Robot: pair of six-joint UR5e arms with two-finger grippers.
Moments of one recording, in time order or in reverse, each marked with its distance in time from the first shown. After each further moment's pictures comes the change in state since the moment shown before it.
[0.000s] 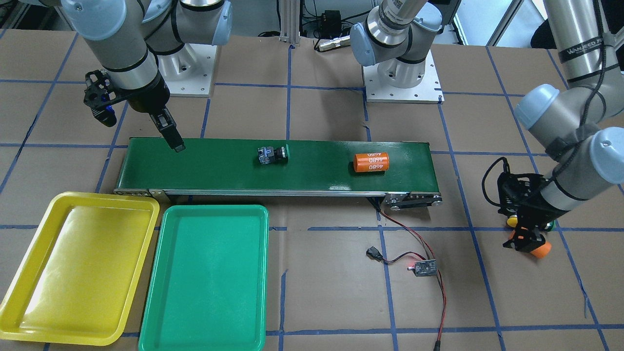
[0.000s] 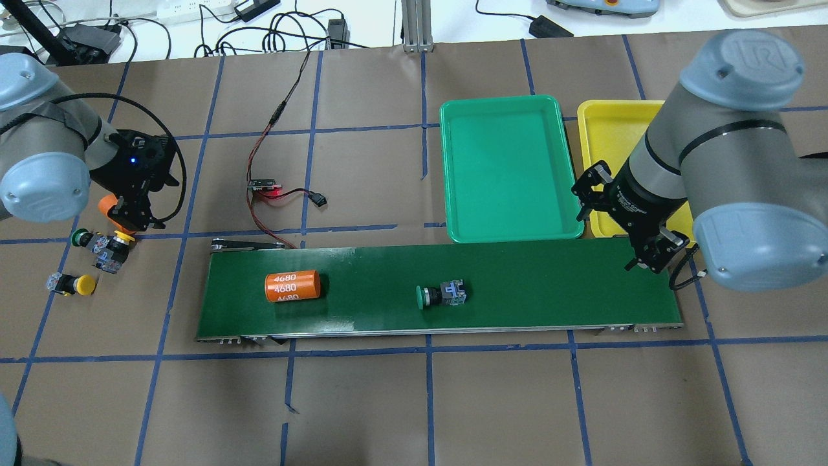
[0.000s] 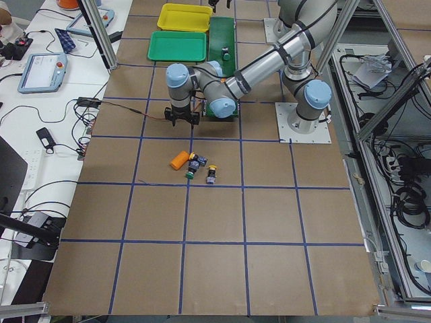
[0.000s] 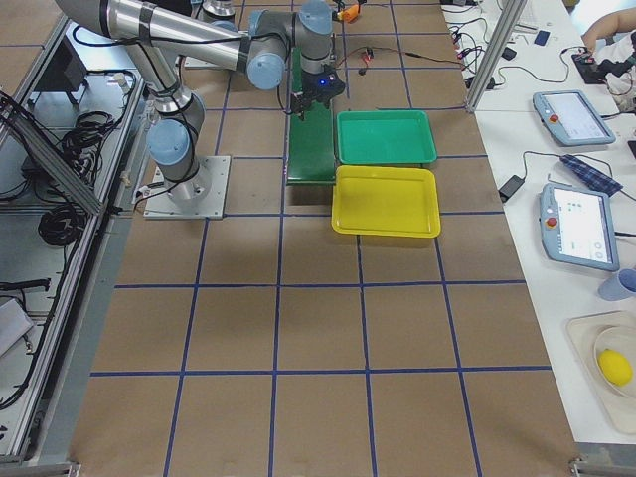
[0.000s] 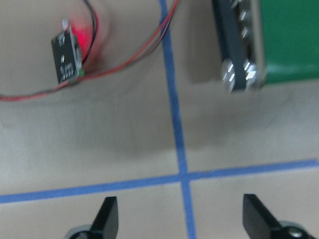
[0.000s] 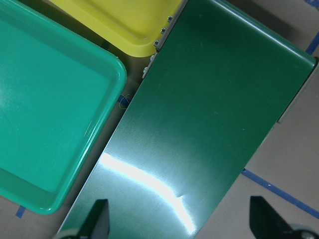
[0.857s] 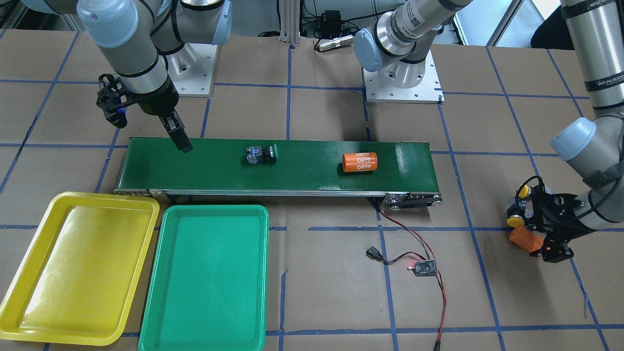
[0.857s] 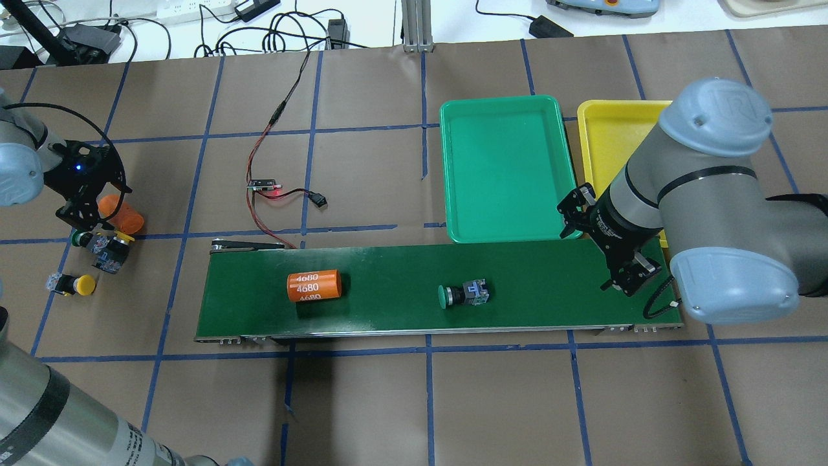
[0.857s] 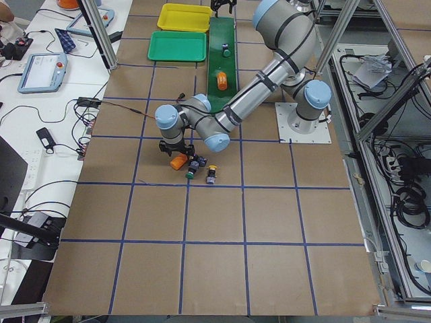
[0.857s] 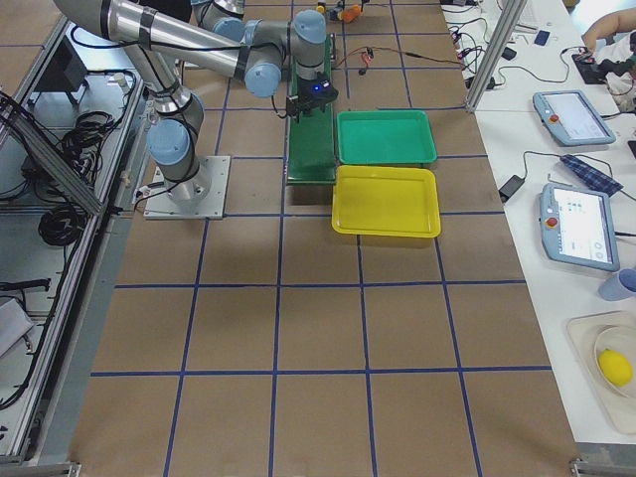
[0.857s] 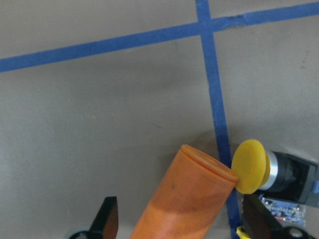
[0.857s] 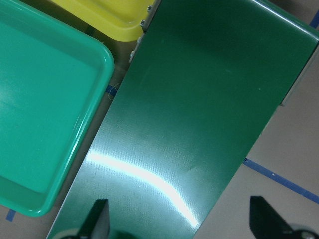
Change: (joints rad) left arm 0.132 -0.155 0.082 -0.004 0.007 0.104; right arm 0.015 -0.001 0.054 -0.035 0.007 0.053
